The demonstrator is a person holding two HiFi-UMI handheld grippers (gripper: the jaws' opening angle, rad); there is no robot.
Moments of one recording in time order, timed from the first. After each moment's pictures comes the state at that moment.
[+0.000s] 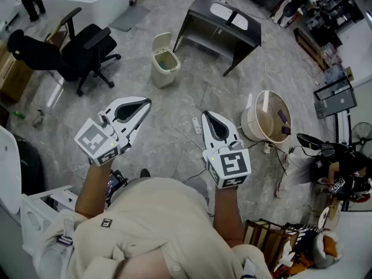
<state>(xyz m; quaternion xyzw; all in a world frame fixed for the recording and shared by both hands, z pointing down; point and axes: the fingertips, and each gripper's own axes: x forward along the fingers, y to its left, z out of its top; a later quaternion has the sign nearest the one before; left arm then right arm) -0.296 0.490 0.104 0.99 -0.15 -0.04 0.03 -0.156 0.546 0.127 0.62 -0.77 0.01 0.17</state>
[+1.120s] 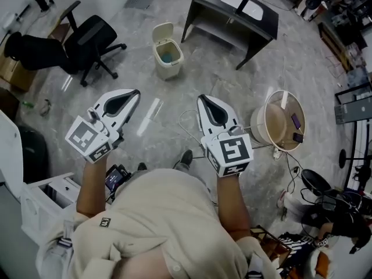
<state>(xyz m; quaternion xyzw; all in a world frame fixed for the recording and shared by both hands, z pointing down) -0.154 0.410 0.135 0.97 -0.23 0.02 0.03 0.000 0.441 0.166 0.56 -0.82 0.05 0.12</state>
